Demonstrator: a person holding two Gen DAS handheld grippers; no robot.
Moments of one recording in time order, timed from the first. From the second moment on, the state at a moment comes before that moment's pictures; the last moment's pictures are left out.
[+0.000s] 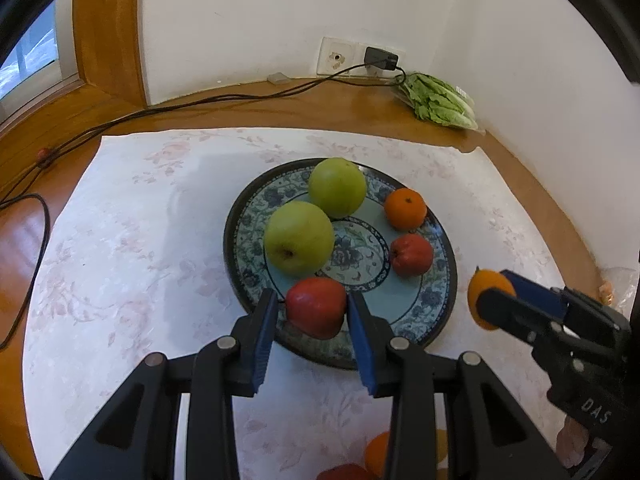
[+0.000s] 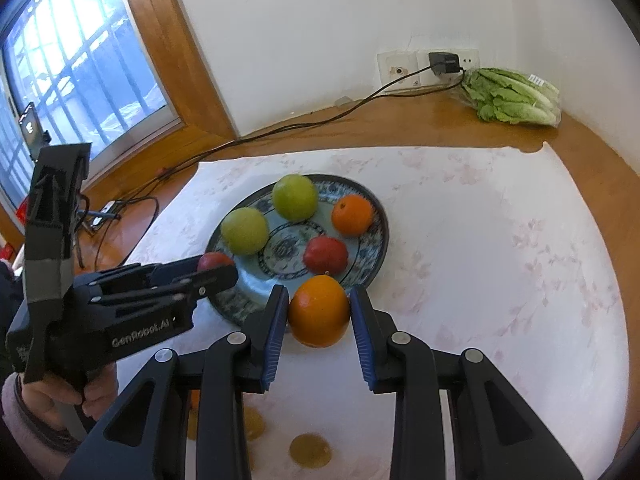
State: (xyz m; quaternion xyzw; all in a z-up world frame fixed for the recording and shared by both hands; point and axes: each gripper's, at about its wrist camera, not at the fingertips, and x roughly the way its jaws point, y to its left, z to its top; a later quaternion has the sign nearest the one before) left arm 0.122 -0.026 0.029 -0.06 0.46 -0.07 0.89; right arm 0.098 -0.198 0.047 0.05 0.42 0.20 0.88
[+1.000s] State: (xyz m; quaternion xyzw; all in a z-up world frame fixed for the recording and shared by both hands) left arm 0.165 -0.025 0.018 -0.05 0.44 -0.06 0.90; right arm 0.146 -0.187 0.022 0.03 0.40 0.17 0.90
